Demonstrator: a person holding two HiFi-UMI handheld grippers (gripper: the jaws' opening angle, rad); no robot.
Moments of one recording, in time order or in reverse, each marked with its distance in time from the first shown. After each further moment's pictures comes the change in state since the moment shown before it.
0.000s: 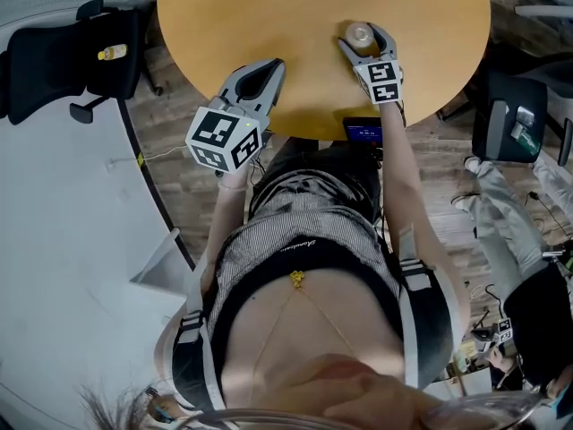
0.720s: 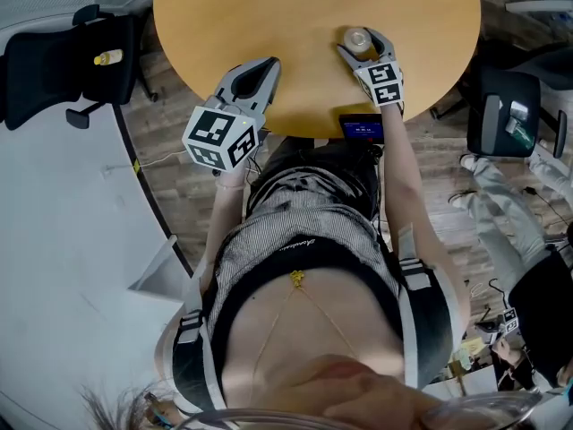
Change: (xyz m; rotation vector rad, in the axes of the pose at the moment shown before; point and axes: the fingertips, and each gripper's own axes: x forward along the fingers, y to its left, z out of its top) left arm -0.010 -0.004 0.003 0.010 -0.026 -0.008; right arm -0.020 0.007 -0.008 -0.015 0.048 0.042
